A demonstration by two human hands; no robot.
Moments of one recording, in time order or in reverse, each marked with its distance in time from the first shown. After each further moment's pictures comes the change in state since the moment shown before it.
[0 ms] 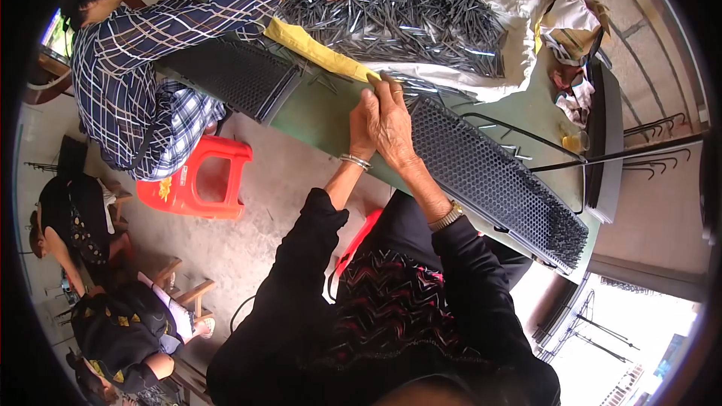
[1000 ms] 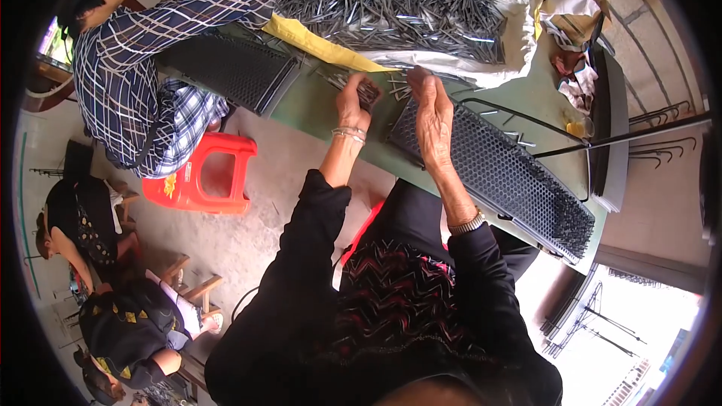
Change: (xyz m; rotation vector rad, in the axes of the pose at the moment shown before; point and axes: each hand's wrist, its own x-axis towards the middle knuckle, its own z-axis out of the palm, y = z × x) left_hand 0.036 0.010 -0.012 -1.057 0.366 -0.795; right_hand -0.009 0.020 -0.055 0.564 0.051 0.301
